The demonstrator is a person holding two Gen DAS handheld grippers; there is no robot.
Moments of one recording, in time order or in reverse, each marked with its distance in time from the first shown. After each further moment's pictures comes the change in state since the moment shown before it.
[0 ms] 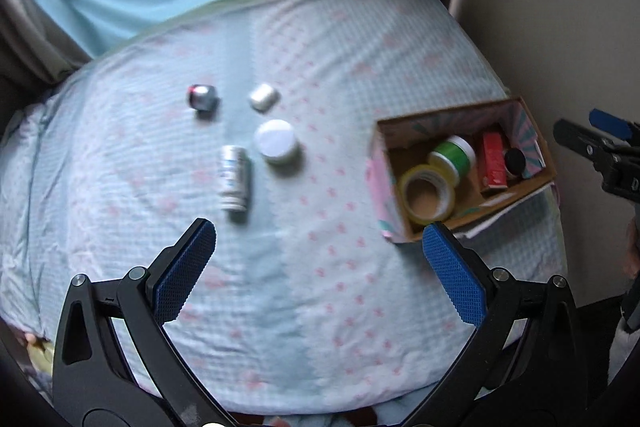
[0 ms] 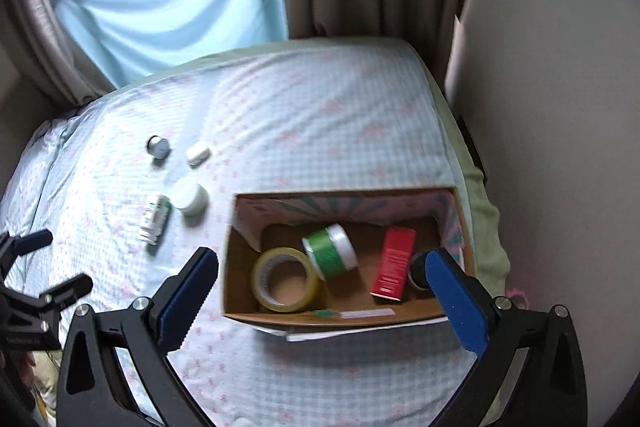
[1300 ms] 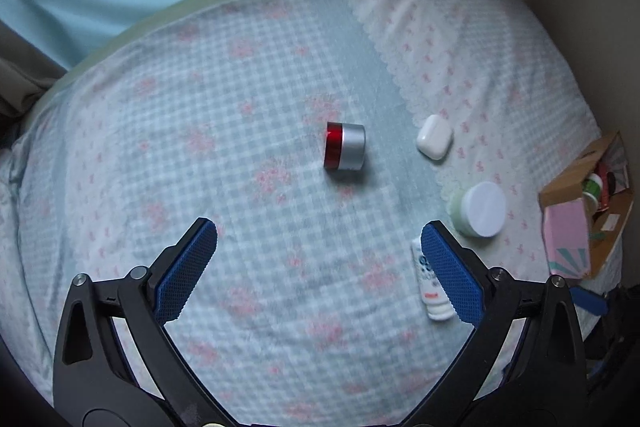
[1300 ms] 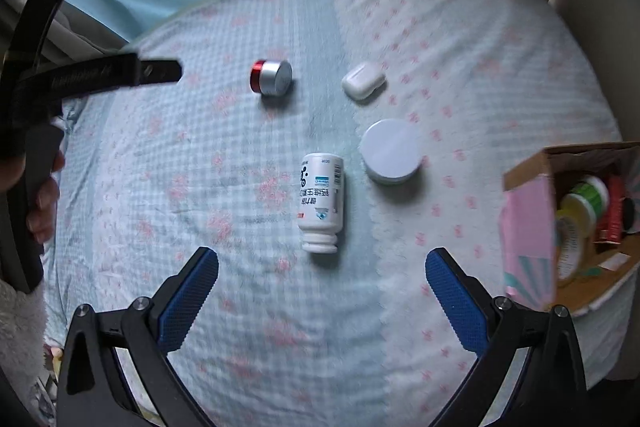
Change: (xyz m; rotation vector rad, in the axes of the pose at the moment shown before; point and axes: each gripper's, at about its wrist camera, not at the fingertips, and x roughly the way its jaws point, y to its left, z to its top) left arm 0.211 0.288 0.153 0.108 0.124 -0.077; right arm 0.197 0.295 0.020 0.131 0.298 0.068
